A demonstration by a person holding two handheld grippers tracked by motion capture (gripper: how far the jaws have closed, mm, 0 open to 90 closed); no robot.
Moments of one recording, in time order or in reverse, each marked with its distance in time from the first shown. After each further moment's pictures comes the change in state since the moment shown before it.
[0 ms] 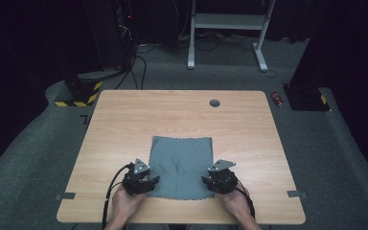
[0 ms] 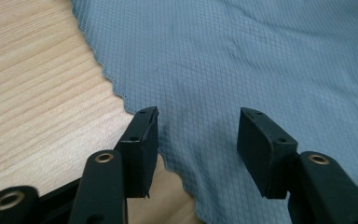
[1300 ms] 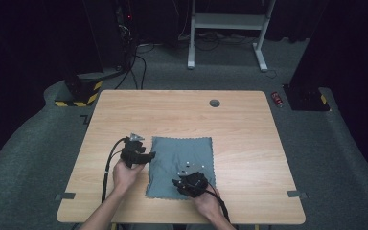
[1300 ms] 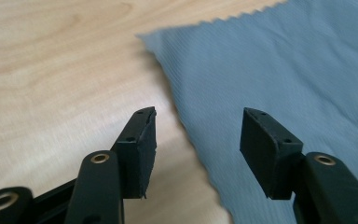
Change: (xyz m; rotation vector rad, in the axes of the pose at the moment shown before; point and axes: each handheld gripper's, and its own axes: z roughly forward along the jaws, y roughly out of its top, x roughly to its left) left arm 0.072 0.062 0.031 0.024 0.009 -0.169; right arm 0.073 0.047 0.033 -0.090 0.105 -0.074
